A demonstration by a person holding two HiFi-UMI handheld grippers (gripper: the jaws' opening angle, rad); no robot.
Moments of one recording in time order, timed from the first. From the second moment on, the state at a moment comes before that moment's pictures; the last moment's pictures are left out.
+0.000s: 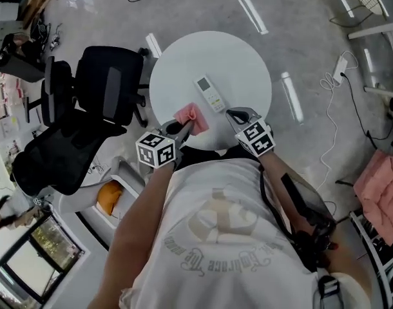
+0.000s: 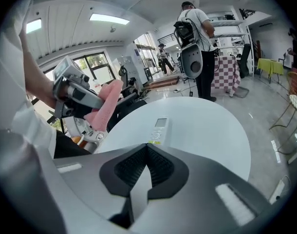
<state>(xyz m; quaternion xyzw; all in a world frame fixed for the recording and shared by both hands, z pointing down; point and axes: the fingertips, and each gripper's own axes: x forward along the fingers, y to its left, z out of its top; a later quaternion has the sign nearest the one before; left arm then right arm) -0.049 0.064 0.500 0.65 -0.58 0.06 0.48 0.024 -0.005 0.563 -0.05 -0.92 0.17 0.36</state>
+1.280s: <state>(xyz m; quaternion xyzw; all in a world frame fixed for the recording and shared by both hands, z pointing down) -0.067 0.005 0.546 0.77 -0.37 0.19 0.49 -0.004 0.004 0.626 0.11 -0.88 0.10 0.44</state>
